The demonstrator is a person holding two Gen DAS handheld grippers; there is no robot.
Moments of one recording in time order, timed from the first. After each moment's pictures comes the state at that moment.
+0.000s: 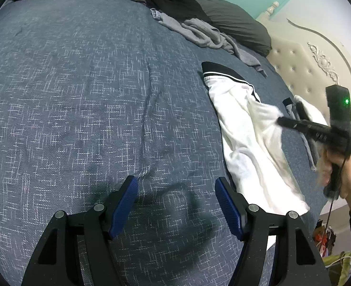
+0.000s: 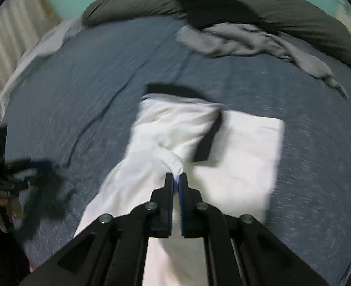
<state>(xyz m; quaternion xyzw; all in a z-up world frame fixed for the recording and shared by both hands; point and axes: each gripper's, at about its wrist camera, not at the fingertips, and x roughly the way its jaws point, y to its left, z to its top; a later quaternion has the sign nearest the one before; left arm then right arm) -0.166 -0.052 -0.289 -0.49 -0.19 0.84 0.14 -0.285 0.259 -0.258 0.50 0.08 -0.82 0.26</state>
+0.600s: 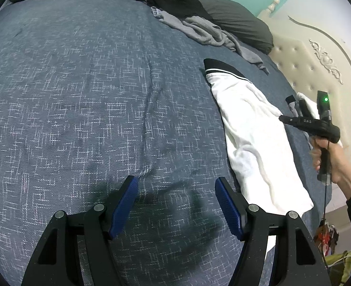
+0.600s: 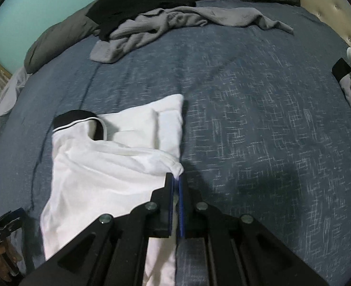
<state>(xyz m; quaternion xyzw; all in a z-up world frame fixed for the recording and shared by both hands) -0.165 -0.051 -0.292 -0.49 -0.18 0.84 0.13 -0.345 0.358 -0.300 0.54 -0.04 -0.83 0.13</state>
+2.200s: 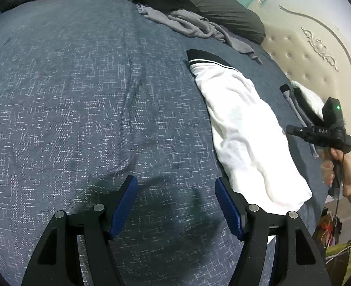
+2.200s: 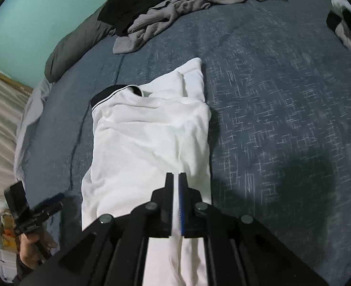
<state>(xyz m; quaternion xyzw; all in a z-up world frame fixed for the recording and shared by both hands) -0.167 -0.022 -0.290 -0.50 -0.16 0.84 0.15 -0.275 0.371 -0.281 0.56 -0.13 -0.79 0.20</state>
